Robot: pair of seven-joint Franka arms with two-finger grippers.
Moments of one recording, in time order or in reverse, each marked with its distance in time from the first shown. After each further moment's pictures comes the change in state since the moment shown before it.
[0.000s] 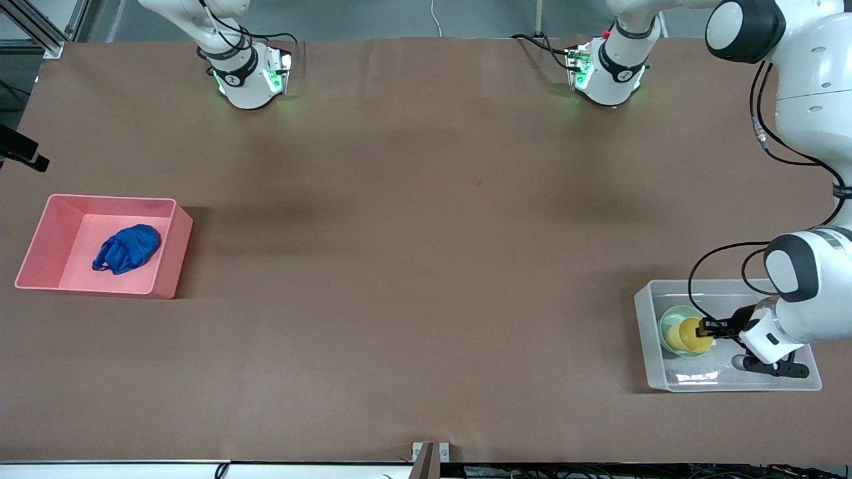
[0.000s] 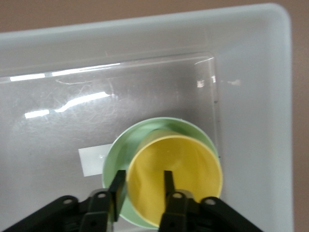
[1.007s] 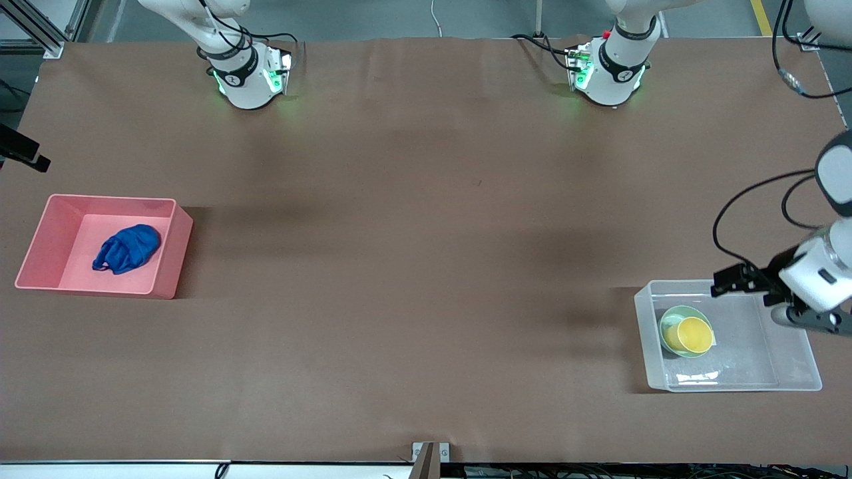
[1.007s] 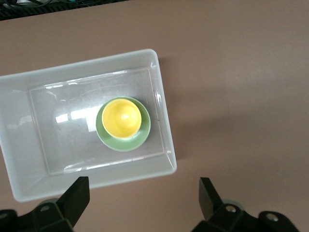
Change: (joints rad) left arm -0.029 -0.478 -0.073 -0.201 0.026 -0.191 -0.086; right arm -0.001 0.000 -0.002 0.000 0.000 0.000 0.002
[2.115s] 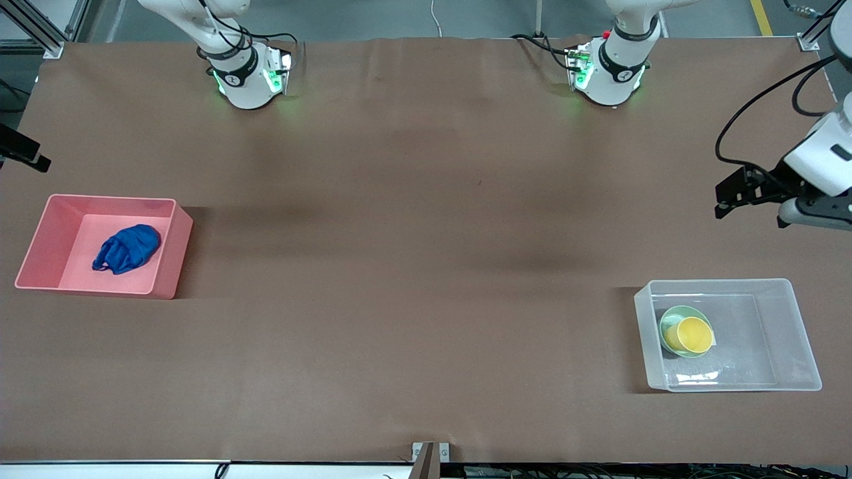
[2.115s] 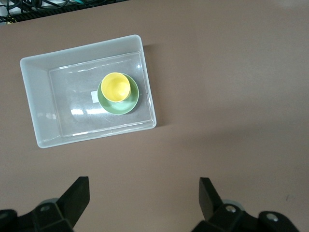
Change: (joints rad) left arm 0.013 -0.300 -0.062 -0.095 0.000 -0.173 -0.061; right arm 0.001 0.000 0.000 0.000 0.000 -0.001 0.000
